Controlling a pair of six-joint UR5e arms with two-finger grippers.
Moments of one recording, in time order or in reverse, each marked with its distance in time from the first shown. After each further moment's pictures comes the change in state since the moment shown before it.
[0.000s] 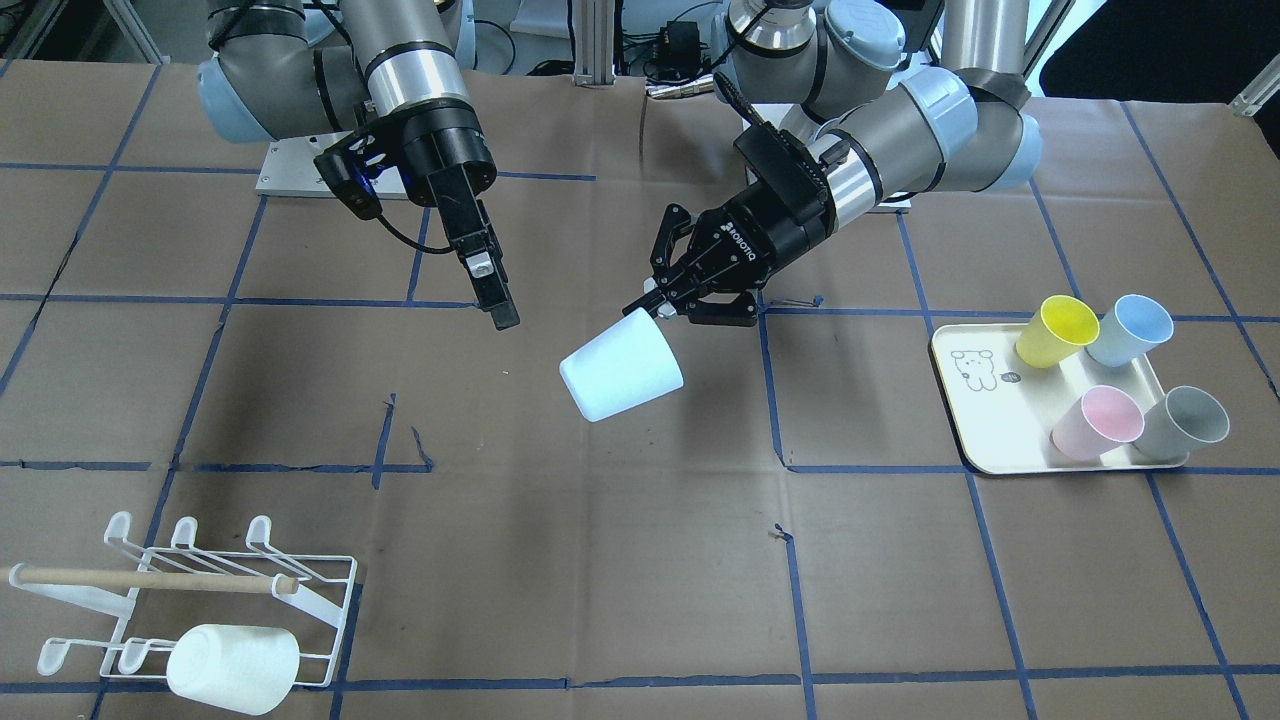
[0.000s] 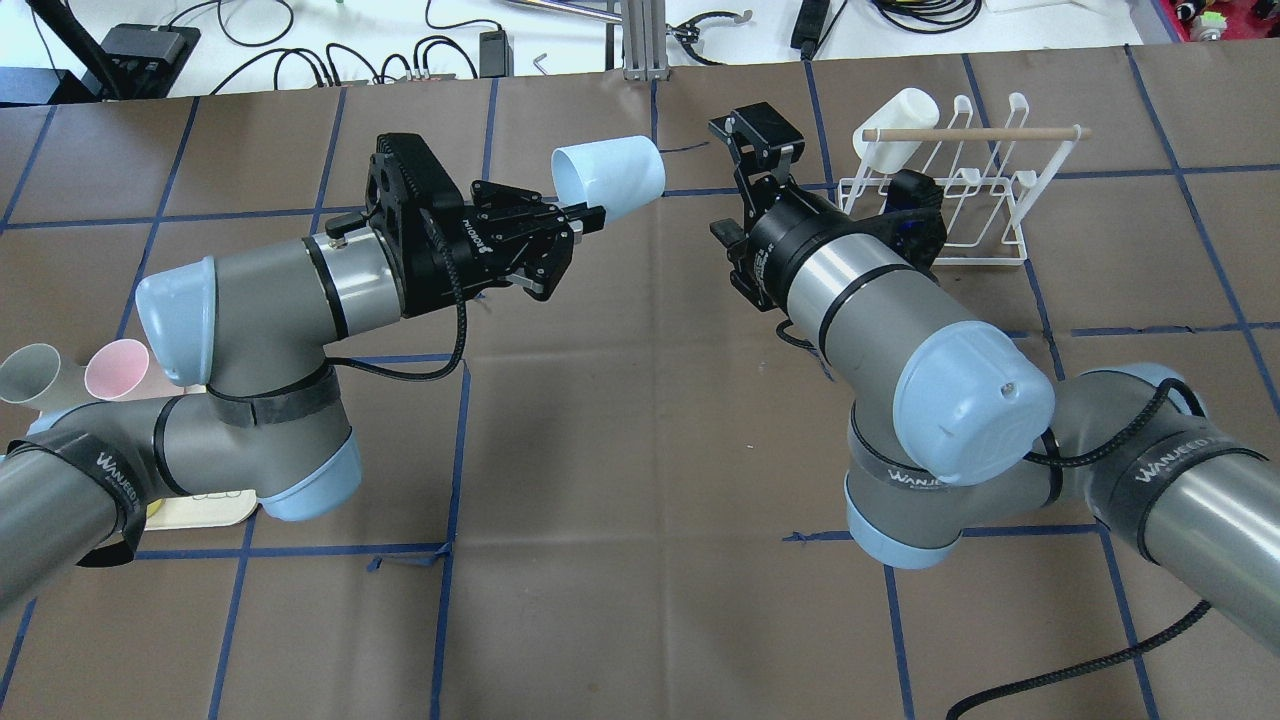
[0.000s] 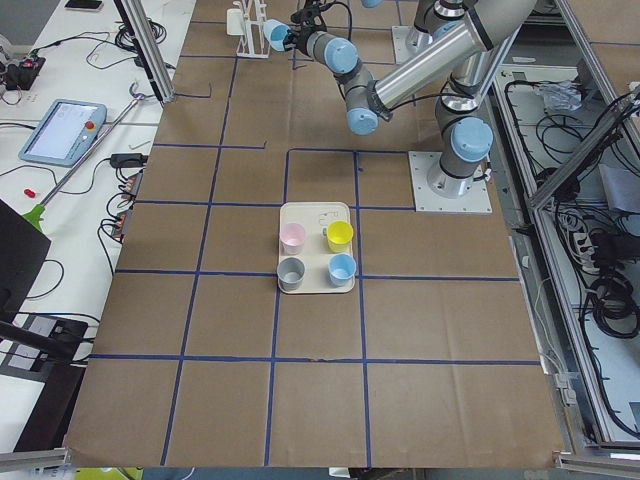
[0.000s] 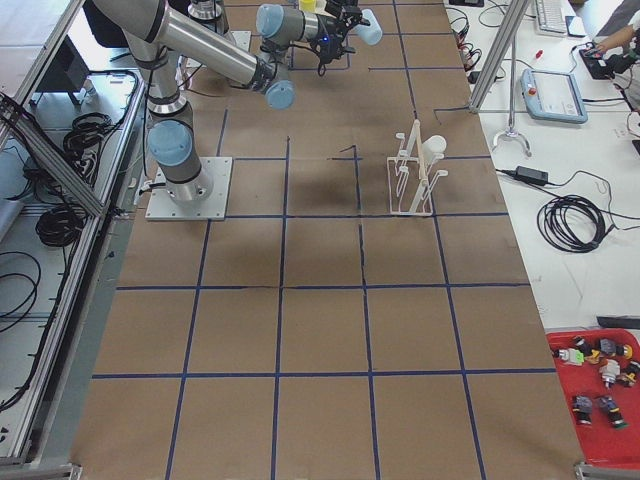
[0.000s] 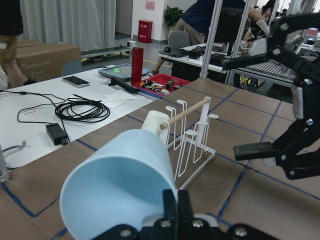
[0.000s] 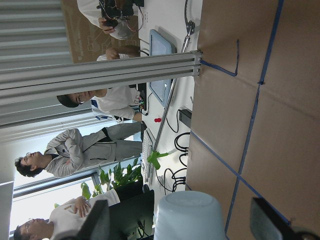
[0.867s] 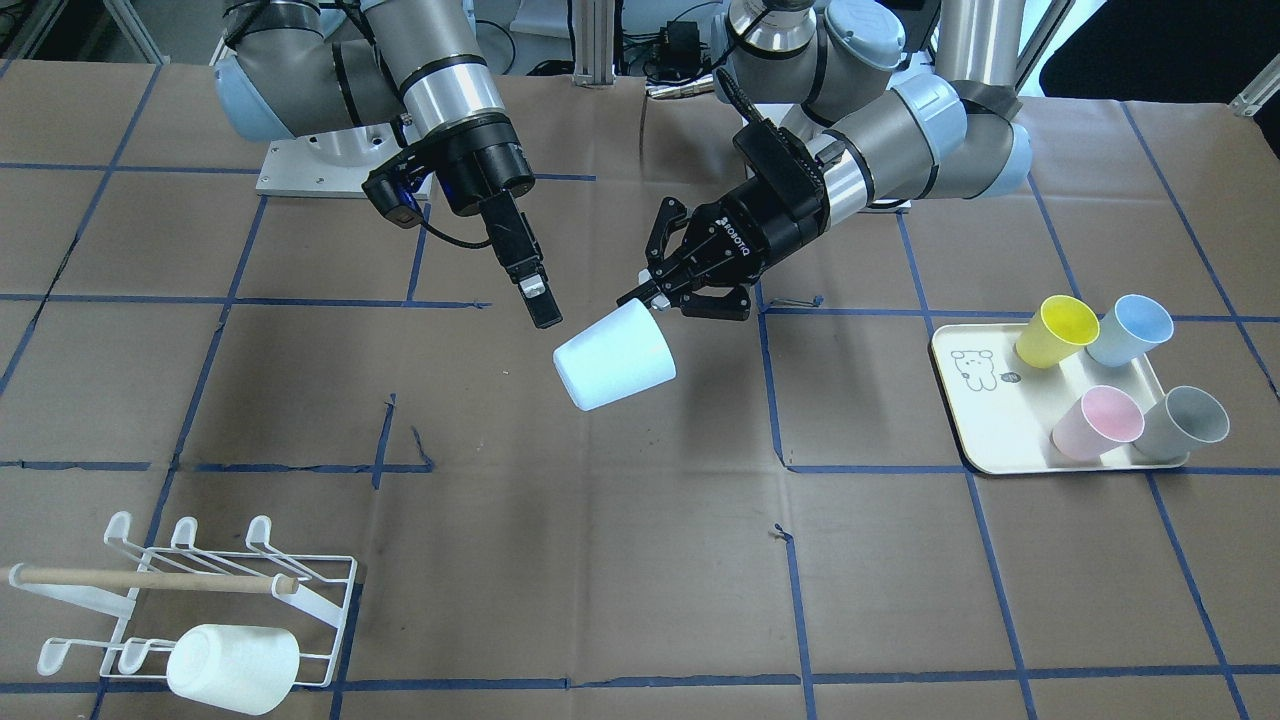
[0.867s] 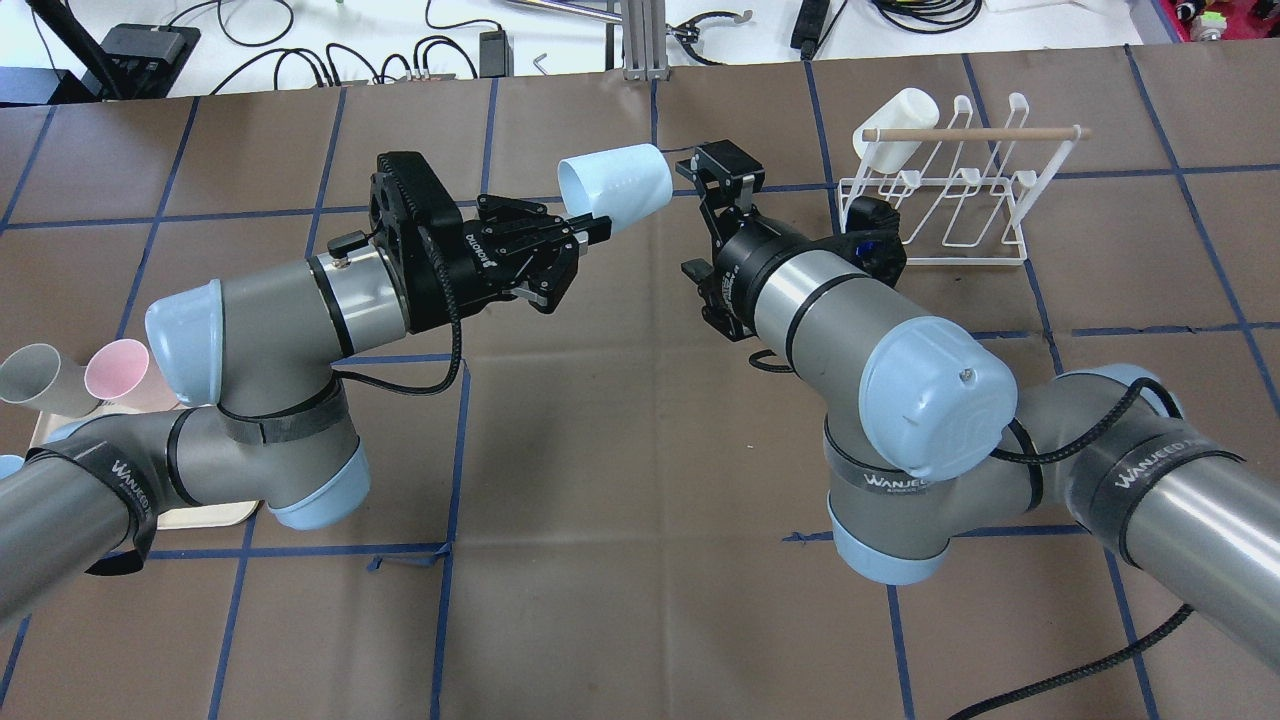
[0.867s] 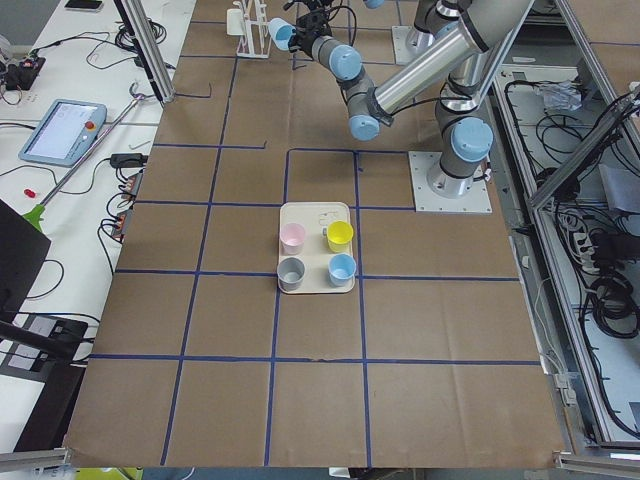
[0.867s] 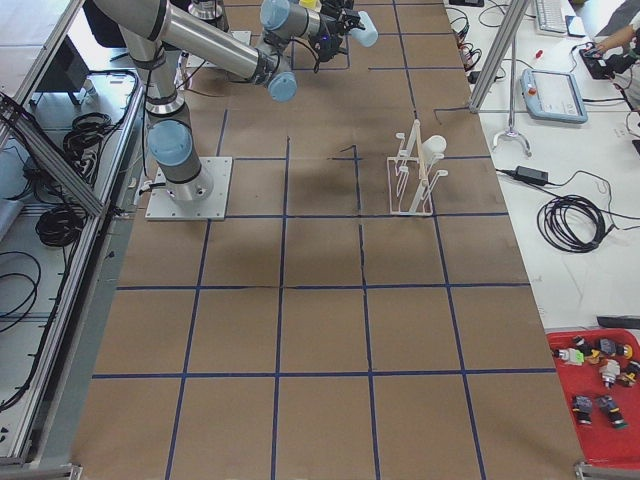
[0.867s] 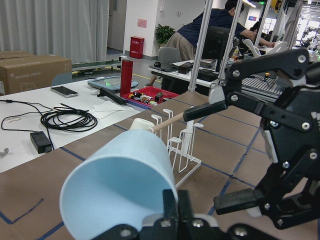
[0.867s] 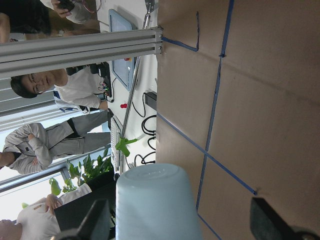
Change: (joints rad) left arm 0.000 -0.014 -0.015 0.068 -0.018 -0.054; right arm 0.051 0.009 -0.051 0.165 0.015 0.037
